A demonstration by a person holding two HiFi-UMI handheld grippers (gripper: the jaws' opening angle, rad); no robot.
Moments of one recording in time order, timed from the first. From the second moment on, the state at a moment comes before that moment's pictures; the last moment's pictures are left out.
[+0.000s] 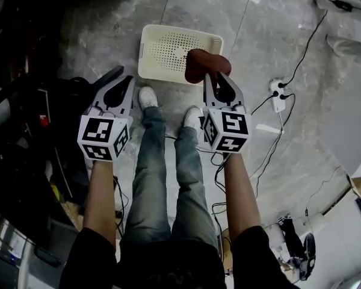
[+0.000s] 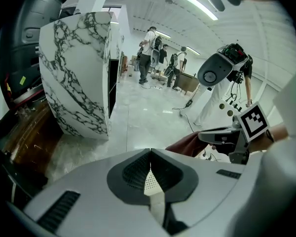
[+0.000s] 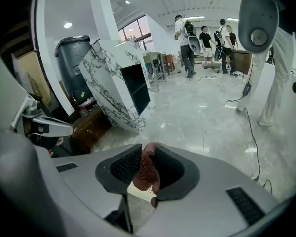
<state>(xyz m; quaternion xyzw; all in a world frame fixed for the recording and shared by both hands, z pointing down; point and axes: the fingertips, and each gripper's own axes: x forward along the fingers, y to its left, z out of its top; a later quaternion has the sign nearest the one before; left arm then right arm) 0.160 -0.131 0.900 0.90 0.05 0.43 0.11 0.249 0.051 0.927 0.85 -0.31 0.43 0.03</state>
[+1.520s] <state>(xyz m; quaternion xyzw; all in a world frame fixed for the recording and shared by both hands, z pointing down) 0.169 -0.109 0.786 0.92 0.05 0.36 0.11 0.241 0.051 0.800 0.88 -0.31 0.37 0.01</state>
